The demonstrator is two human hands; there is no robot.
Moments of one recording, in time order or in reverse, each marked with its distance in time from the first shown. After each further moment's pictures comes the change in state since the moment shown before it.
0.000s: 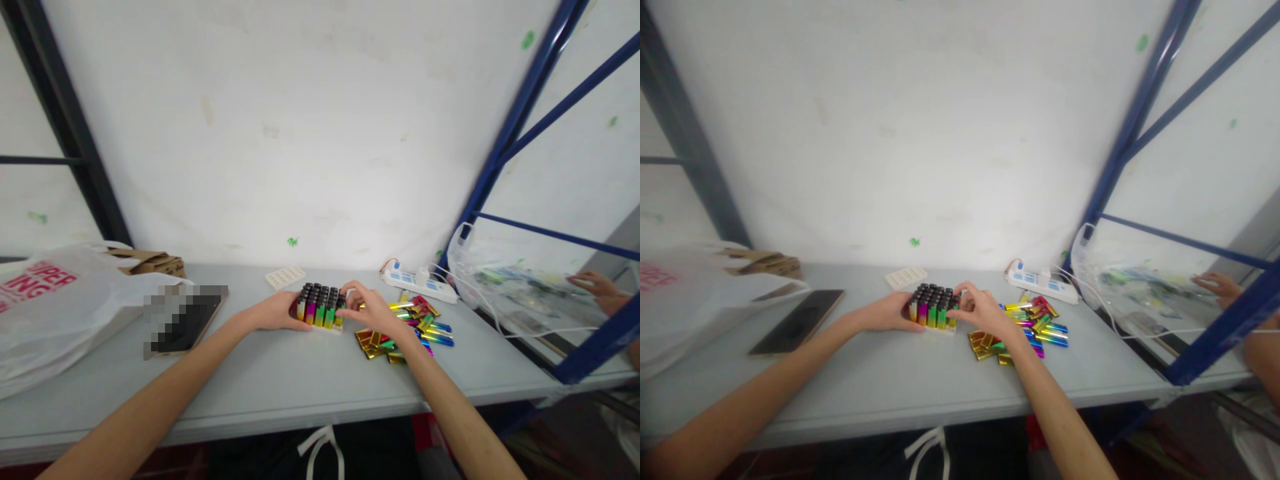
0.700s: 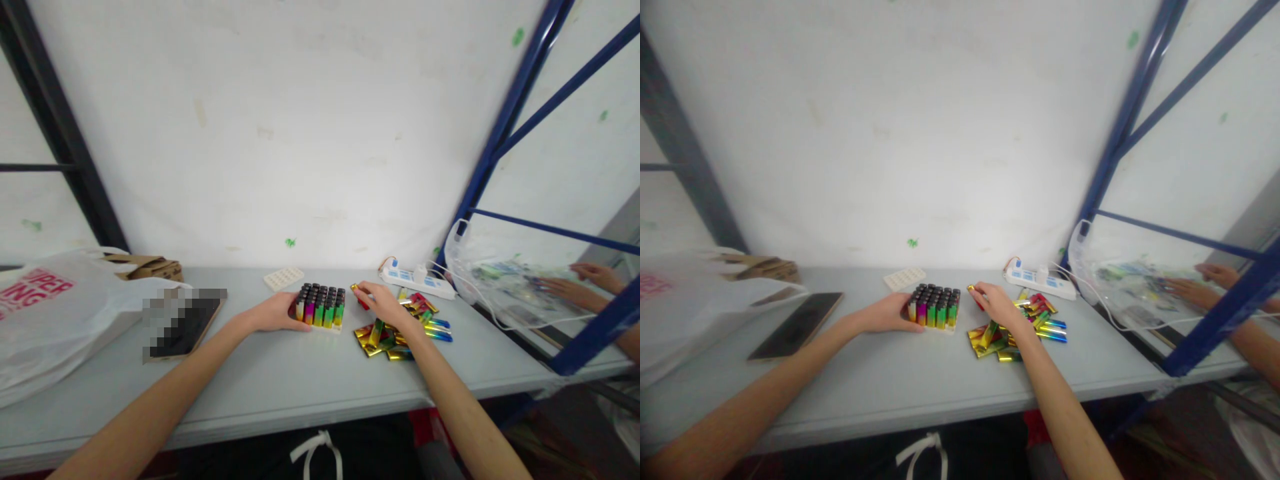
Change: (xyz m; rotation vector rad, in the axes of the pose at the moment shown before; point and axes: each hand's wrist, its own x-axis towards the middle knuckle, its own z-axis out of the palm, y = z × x) left_hand 0.000 -0.002 0.000 0.044 0.012 -0.013; right_hand -0.002 0.037 -0.021 -0.282 0.117 0.018
